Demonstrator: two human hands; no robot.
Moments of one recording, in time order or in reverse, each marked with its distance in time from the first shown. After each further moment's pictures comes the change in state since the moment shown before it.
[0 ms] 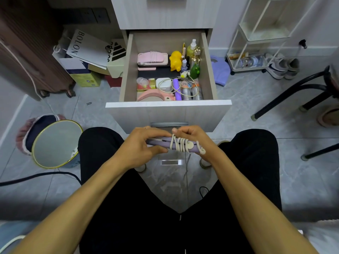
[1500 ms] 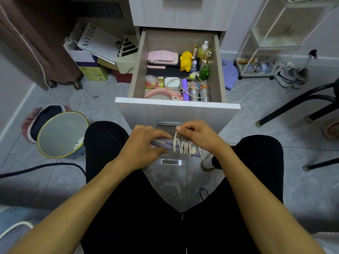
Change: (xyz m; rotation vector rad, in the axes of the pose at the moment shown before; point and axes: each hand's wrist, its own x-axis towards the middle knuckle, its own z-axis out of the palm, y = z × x) left_hand -0.012 -0.012 0.004 0.245 0.135 0.007; right_hand 0.011 -0.021 -0.004 -0.355 -0.060 -0.069
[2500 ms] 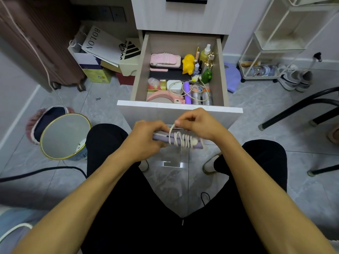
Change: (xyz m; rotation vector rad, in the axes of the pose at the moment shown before) left_hand 0.021 0.007 -0.015 -0.066 -0.058 -0.166; right_hand 0.026 -0.016 -0.022 -0.034 -0.024 -0.083
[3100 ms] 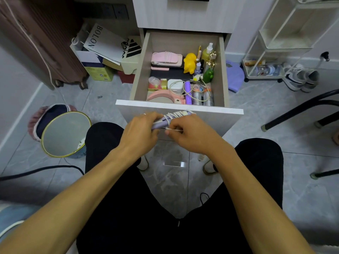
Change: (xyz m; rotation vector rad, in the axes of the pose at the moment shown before) left_hand 0.014 0.002 0.005 0.214 0.218 -0.039; right_hand -0.015 -0.027 0.018 -0.419 0.005 -0.212
